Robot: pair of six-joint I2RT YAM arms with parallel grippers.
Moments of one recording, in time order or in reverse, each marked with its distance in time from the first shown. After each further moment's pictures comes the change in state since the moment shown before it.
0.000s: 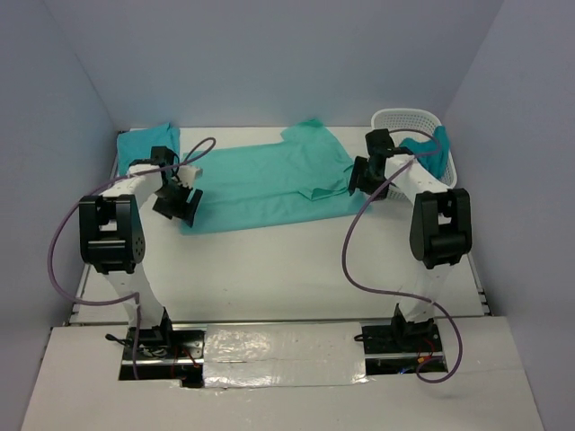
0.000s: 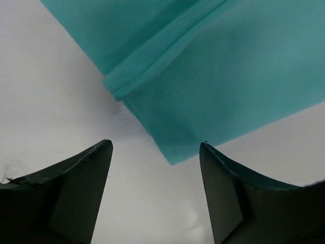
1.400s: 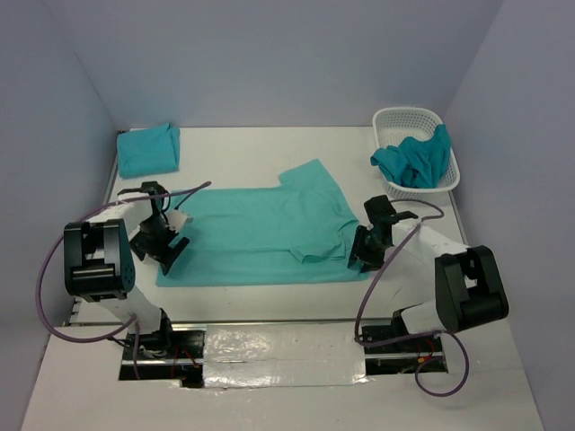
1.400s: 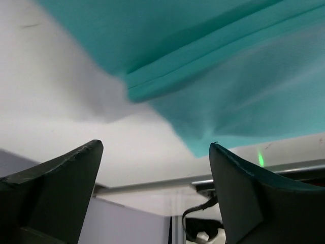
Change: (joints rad) left arm 0.060 -0.204 -0.388 -0.146 -0.219 0.208; right arm 0.093 -0.460 -0.727 0.052 -0.172 0.190
